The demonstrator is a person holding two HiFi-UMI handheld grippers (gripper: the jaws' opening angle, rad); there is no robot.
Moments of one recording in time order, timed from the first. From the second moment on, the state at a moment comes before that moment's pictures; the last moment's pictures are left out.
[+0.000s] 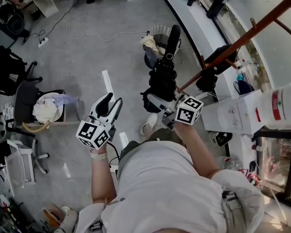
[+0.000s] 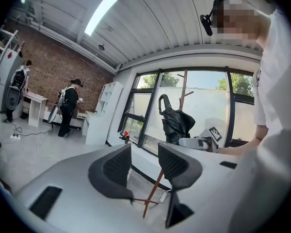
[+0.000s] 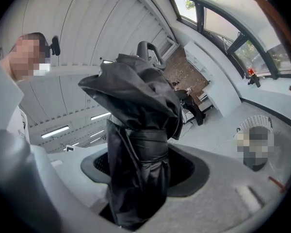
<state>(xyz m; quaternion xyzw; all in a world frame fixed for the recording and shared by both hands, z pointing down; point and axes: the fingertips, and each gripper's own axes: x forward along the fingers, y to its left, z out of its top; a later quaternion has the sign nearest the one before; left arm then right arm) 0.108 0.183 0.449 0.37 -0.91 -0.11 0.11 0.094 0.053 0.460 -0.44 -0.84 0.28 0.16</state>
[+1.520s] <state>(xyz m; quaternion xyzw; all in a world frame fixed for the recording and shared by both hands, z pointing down) -0.158 -0.038 0.454 0.69 -0.70 -0.08 0.16 -0.079 -0.134 0.478 -0.06 -0.97 0.21 0.11</state>
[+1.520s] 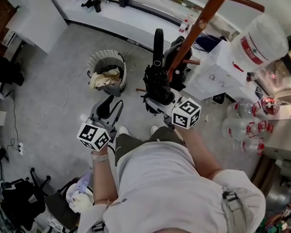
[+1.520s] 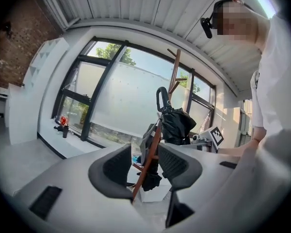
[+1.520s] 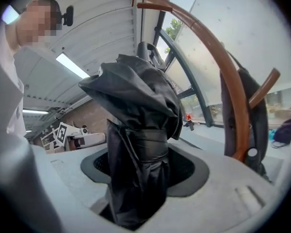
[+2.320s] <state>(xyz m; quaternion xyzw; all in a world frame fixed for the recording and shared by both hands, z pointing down) -0.184 -0.087 0.454 0.86 -0.48 -0.03 0.15 -0.044 -0.171 0.461 0.28 -0.95 0.07 0.11</state>
